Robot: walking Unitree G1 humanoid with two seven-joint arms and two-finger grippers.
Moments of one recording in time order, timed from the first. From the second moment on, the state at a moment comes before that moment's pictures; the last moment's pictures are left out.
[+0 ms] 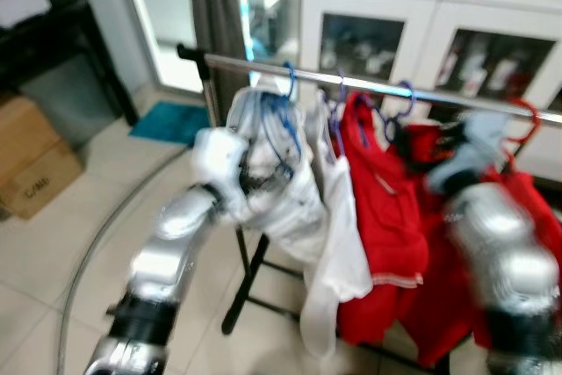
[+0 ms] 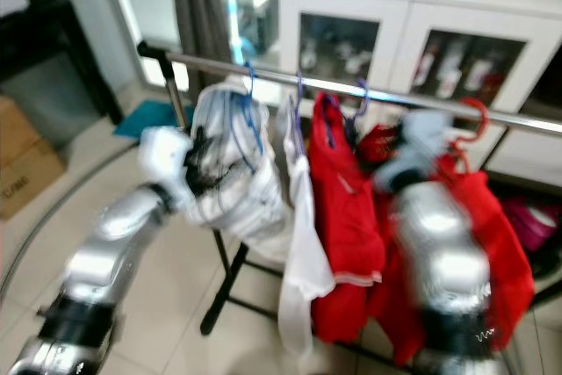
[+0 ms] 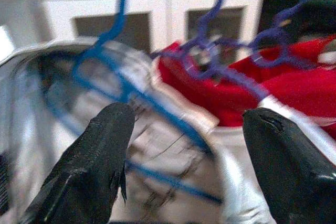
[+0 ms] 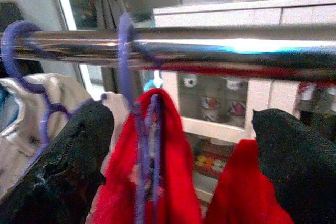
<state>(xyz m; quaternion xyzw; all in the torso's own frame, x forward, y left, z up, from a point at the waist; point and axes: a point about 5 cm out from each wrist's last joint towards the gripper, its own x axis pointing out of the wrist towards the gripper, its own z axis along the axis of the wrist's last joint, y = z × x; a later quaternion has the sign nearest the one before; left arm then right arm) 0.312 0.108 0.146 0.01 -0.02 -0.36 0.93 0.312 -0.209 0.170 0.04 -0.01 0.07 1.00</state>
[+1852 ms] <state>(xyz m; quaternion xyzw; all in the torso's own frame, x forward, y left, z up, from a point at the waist) 0.307 0.112 0.185 0.11 0.14 -0.55 0.82 0.356 -0.232 0.170 0.04 0.17 0.08 0.98</state>
